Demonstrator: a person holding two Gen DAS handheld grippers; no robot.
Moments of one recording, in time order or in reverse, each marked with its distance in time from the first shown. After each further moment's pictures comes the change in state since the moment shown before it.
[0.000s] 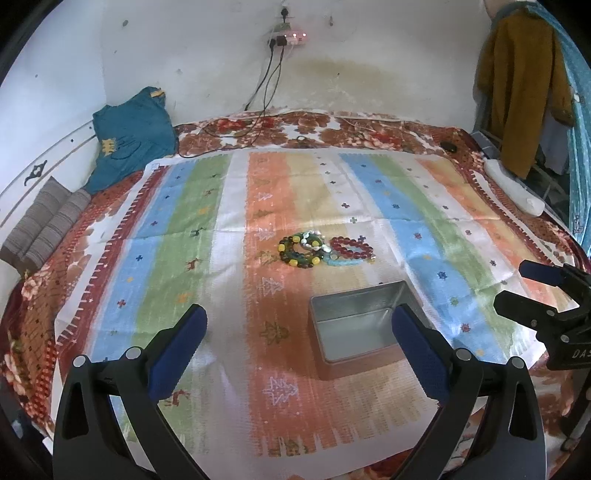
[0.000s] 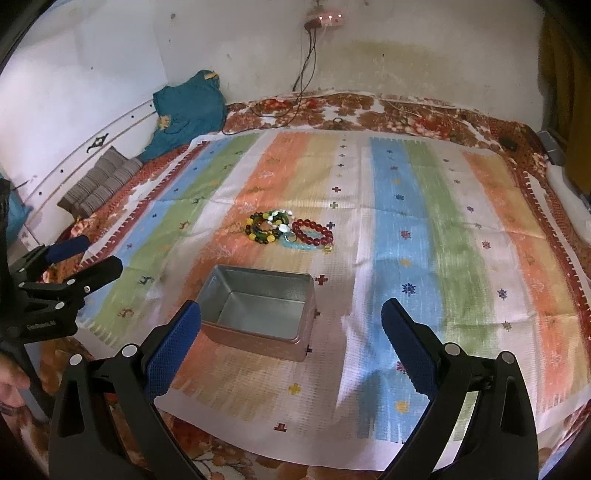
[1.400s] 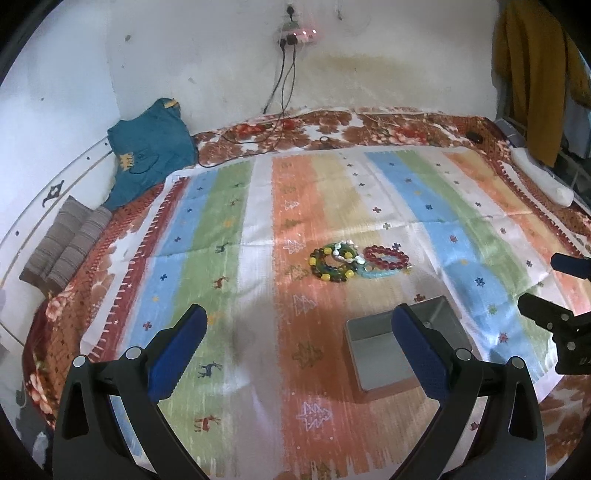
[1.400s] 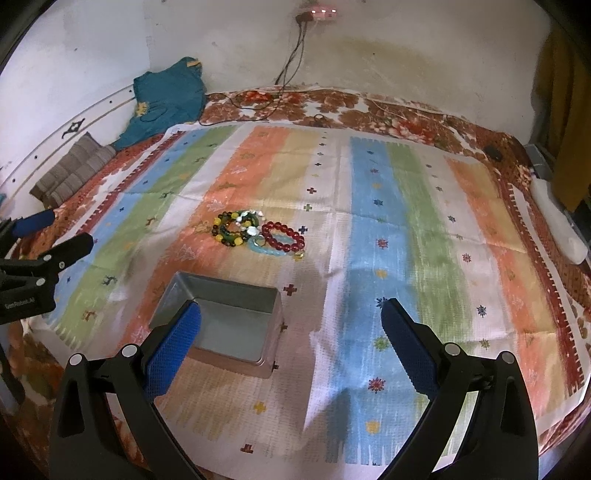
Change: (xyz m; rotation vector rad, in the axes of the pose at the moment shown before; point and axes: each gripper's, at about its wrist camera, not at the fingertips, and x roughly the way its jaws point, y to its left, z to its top) left arm 0.026 0.008 0.033 0.052 0.019 0.121; right arm 0.025 -0.009 0.022 -0.026 0.028 -0.112
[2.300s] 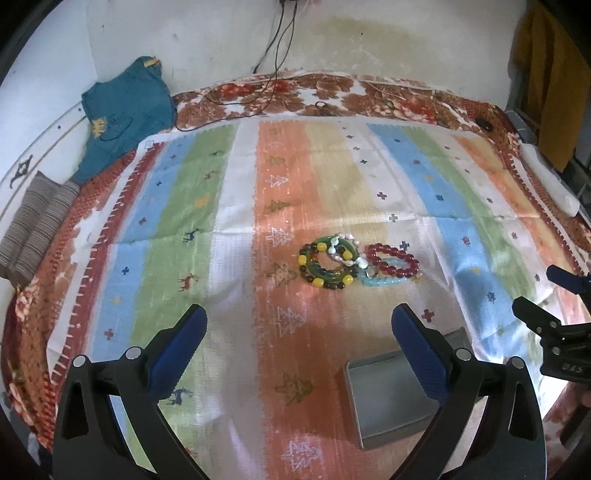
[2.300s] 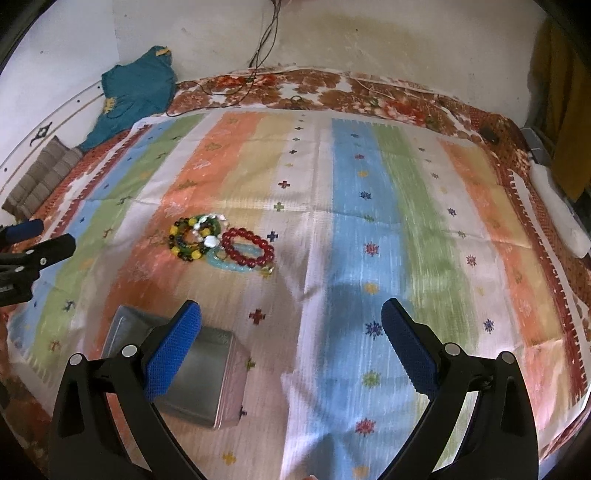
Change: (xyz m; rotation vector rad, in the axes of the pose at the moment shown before) left arm 0.085 0.007 0.037 -0.055 0.148 -0.073; right arm 0.074 -0.025 0.032 0.041 0.063 -0.060
